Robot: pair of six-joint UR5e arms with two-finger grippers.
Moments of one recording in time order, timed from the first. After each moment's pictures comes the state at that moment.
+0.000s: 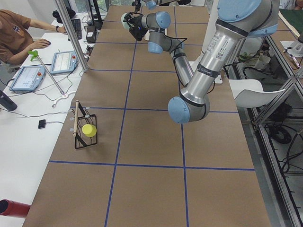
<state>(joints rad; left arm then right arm) -0.75 -2.11 -2.00 -2.33 -1.53 -2.59 1.10 -1.16 1.69 -0.20 2.35 1.92</state>
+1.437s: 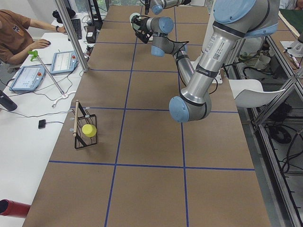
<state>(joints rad) -0.65 -2.12 -1.98 -2.43 -1.54 -2.66 0.95 -1.04 1.77 -0.08 2.29 2.00</state>
